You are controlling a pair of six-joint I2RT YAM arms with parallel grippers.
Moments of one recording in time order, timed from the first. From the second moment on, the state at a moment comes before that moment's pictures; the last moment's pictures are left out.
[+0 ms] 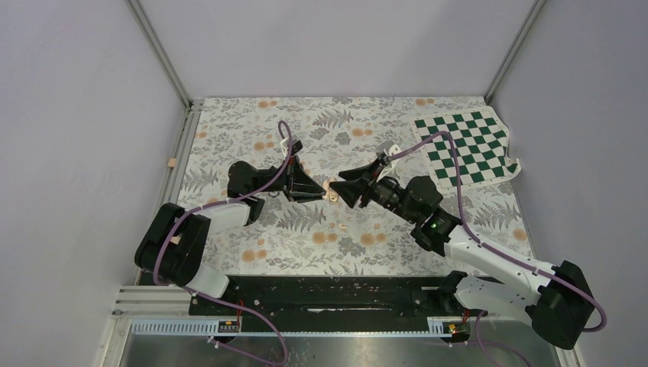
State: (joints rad) left arm -0.39 1.49 0.59 1.29 1.20 -1.81; right arm 0.81 1.03 0.64 0.48 -0.18 0.32
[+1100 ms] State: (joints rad) left arm -0.39 1.50 0.58 1.30 1.20 -1.81; right arm 0.81 1.16 0.95 -0.01 0.00 0.50
